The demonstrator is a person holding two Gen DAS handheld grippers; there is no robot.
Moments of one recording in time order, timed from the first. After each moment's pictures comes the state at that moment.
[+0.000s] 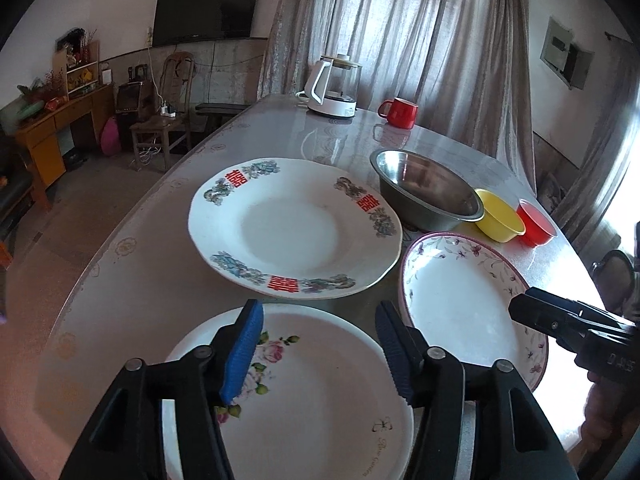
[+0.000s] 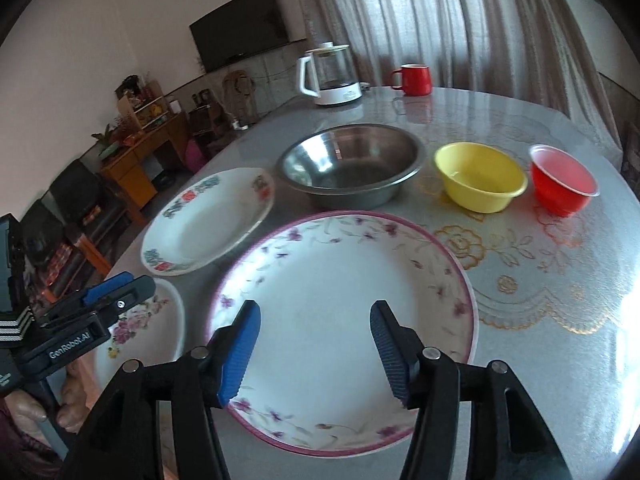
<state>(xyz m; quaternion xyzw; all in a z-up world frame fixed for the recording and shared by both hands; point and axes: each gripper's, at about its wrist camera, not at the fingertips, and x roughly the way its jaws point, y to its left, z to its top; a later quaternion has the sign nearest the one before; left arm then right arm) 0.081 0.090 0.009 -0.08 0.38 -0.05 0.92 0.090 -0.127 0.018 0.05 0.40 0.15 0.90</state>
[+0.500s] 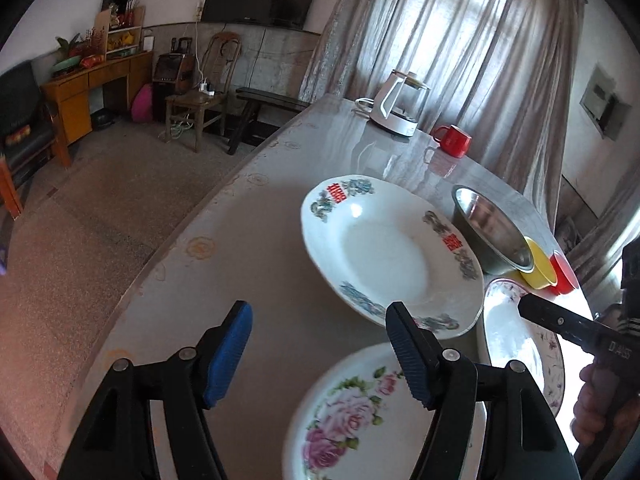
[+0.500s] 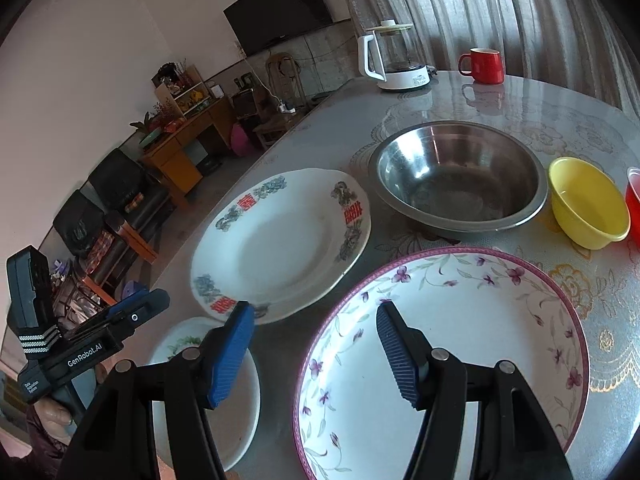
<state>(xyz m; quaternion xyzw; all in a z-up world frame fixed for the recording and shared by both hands) 0.103 0.186 0.002 -0.15 0.38 -0.01 0.91 0.152 -0.061 0.012 0.07 0.43 0.22 0.87</state>
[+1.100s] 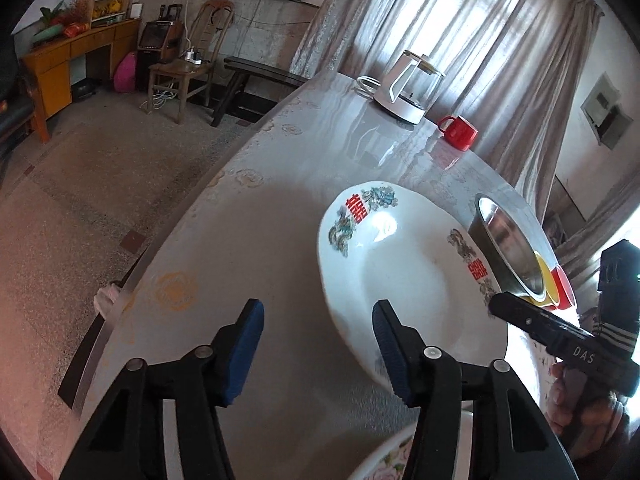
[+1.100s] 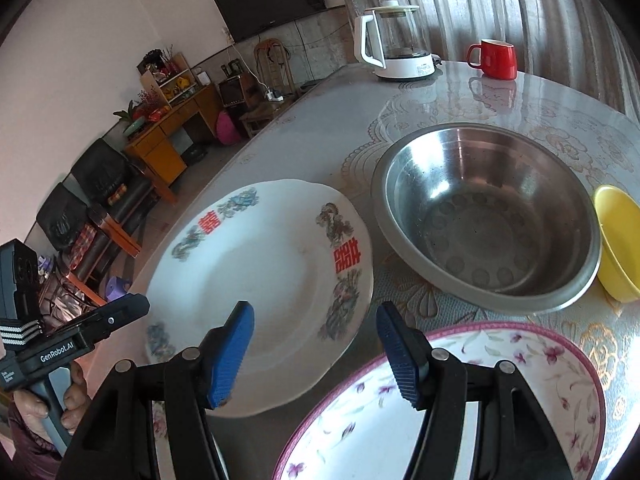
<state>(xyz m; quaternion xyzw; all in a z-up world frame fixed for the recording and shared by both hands) 0.175 0.209 -0.017 -0.18 0.43 -0.05 0.89 0.220 -0.038 -0.012 0.05 0.45 0.20 0.87</state>
